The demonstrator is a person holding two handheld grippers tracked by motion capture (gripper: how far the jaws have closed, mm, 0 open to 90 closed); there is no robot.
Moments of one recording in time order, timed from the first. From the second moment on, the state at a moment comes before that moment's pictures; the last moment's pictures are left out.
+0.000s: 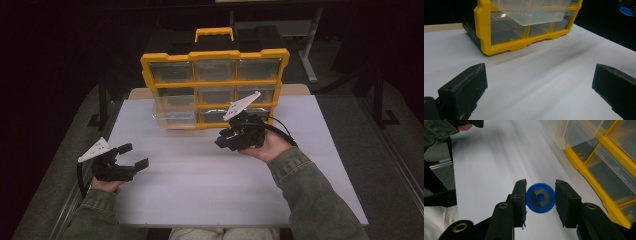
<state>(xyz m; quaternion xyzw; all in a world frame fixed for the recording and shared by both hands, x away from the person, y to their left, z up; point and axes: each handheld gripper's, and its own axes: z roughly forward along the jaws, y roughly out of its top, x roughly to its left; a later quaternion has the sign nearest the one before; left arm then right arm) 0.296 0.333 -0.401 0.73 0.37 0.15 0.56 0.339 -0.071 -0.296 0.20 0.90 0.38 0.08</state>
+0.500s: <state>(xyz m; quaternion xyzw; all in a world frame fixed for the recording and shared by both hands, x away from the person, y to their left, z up) 0.297 0.334 -0.401 0.72 0.38 0.16 0.56 0.356 -0.061 -0.282 0.20 0.90 0.38 0.08</state>
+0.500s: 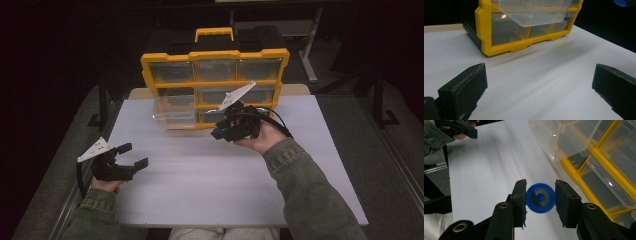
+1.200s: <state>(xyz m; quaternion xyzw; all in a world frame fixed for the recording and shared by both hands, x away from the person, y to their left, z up) 0.296 0.336 -0.401 0.72 0.38 0.16 0.56 0.372 -0.035 -0.264 0.19 0.91 0.37 0.09</state>
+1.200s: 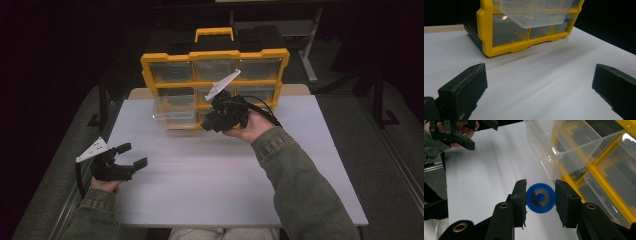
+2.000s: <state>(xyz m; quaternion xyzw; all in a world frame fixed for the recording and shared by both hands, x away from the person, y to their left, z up) 0.291 0.341 -0.402 0.72 0.38 0.16 0.56 0.382 -0.005 -0.235 0.17 0.91 0.37 0.10</state>
